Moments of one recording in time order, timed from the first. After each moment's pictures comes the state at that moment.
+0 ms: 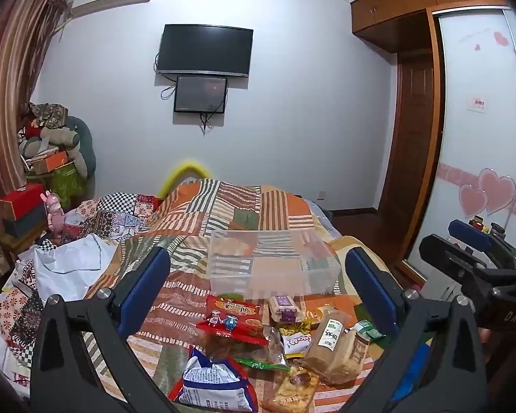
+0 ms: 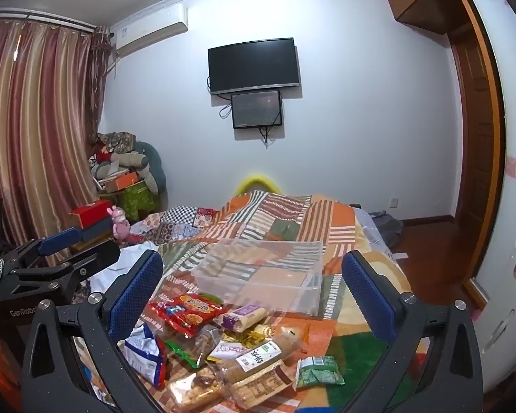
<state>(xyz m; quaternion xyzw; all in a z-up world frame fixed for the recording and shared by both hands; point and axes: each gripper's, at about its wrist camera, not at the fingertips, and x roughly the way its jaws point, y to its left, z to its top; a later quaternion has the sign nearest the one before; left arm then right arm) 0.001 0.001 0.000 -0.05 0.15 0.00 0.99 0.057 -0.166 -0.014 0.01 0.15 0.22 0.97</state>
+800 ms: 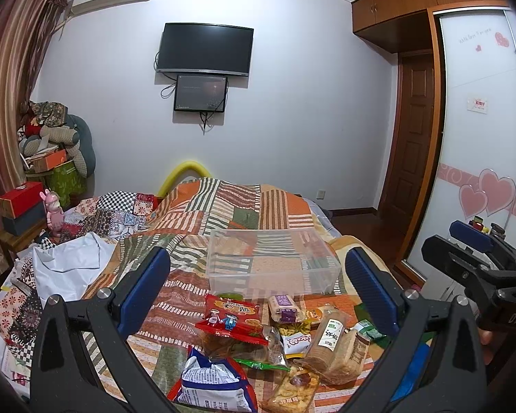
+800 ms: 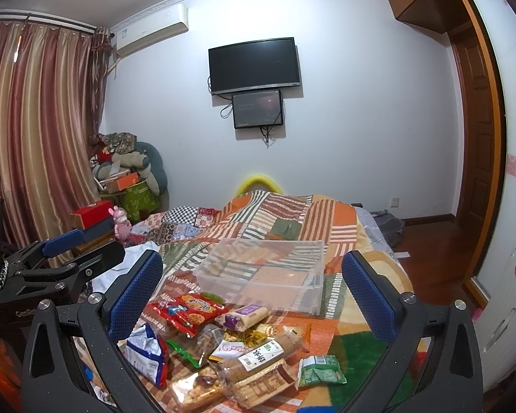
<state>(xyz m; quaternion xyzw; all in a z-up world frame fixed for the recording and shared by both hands) 0.002 0.002 -0.005 -0.05 0.15 0.00 0.99 0.055 -0.164 -0.014 0.02 0.15 0.22 0.96</state>
